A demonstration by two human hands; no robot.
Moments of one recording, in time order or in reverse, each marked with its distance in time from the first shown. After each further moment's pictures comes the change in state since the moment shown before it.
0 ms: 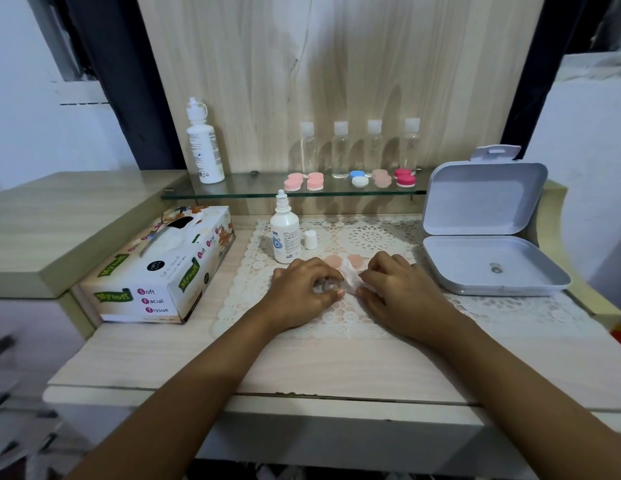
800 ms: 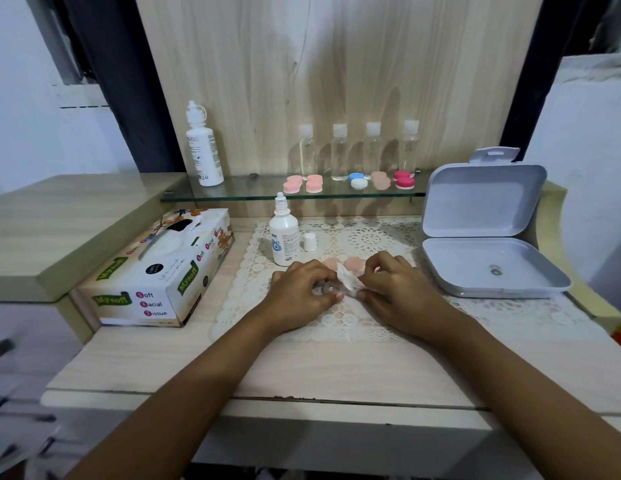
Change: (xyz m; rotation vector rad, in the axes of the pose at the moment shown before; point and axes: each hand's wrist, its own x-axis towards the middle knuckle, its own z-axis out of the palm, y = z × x) left_hand 0.001 0.000 0.000 -0.003 -0.003 -0.014; right_hand 0.003 0.011 0.007 0.150 -0.026 -0.005
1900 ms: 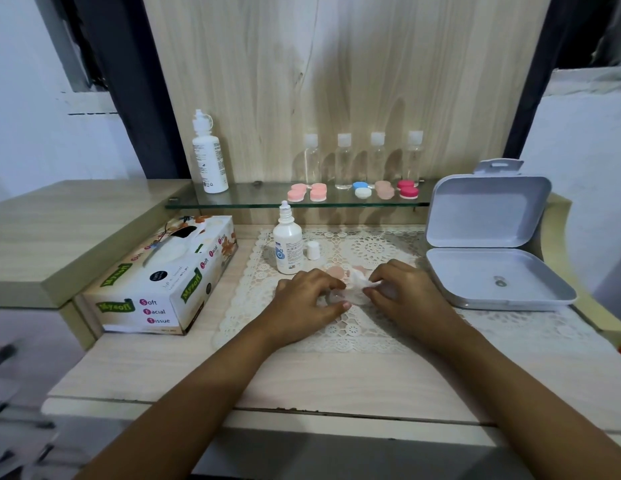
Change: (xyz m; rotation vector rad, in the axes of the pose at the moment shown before) left_hand -0.005 0.004 -0.002 0.039 -0.003 0.023; right_hand 0.006 -0.005 -0.008 0.214 0.189 0.102
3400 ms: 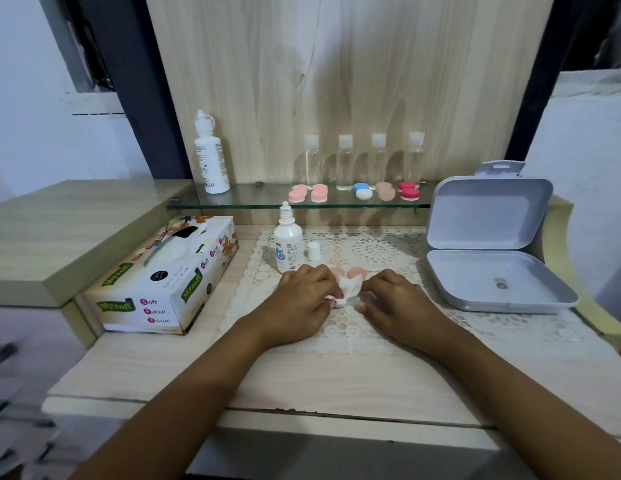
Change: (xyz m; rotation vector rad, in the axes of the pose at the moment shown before) left_hand 0.000 -0.011 -0.008 0.178 -0.046 0.247; right_hand -0.004 0.003 0.009 -0.058 -0.251 0.061
